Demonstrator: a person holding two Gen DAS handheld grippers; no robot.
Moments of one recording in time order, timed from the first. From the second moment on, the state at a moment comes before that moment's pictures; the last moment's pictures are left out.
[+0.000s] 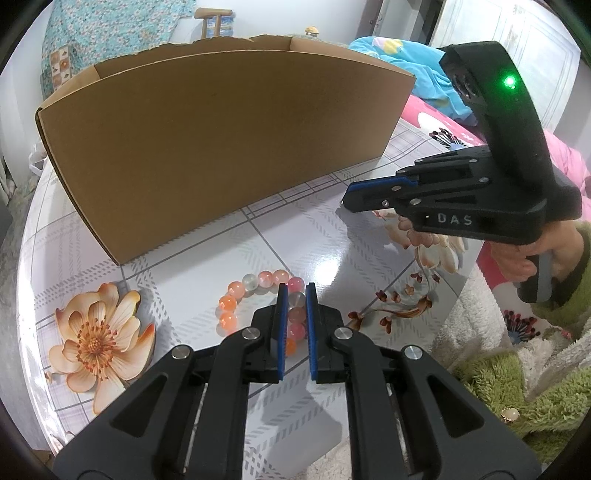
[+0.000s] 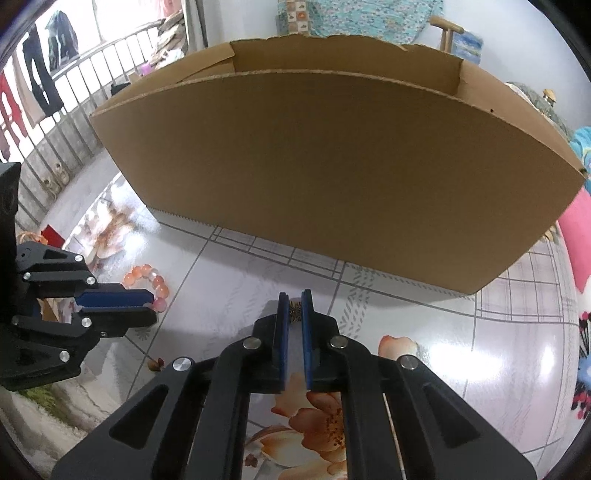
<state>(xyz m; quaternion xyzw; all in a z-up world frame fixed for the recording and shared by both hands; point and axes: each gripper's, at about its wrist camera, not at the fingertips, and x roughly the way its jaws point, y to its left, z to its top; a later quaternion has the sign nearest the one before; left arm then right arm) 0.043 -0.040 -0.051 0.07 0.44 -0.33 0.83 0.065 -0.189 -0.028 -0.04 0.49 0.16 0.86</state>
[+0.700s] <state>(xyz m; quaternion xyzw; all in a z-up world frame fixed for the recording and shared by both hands) 0.038 0.002 0.009 -0.02 0.38 -0.32 0.87 0.041 -0.219 0.039 0.02 0.40 0.17 0.90</state>
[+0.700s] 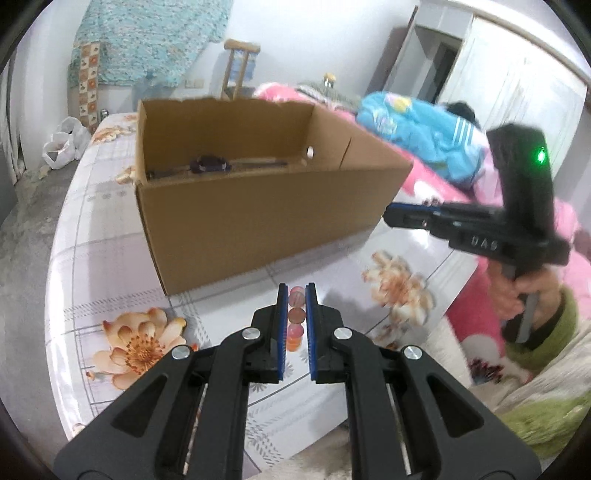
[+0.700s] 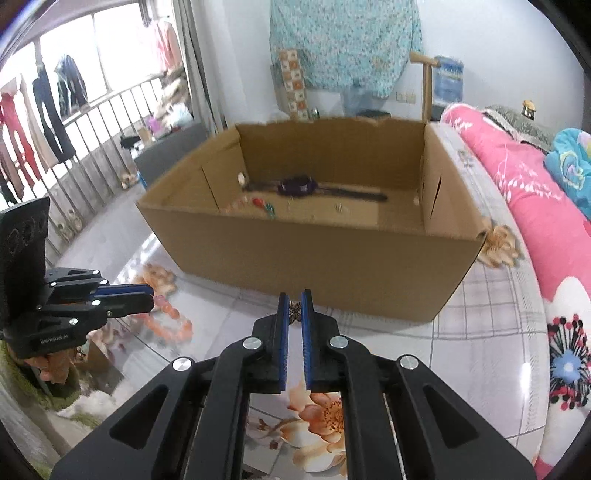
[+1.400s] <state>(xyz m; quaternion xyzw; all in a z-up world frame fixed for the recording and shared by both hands) 0.101 -0.034 0.138 -0.01 0.31 -0.37 0.87 0.092 -0.289 0.123 0.07 0.31 0.22 0.92</state>
